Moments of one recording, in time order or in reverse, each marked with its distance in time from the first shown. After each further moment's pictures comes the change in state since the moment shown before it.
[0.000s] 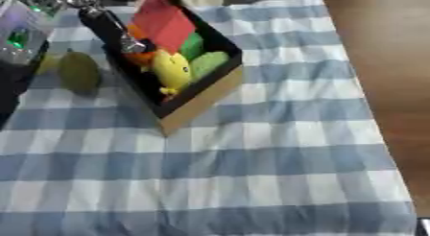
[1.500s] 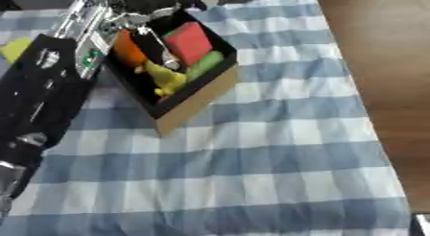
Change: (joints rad) left arm -0.010 -0.125 0.117 0.183 -0.441 0.063 0.153; right arm -0.009 0.001 0.006 0.000 0.001 0.010 0.010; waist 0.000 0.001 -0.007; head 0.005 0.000
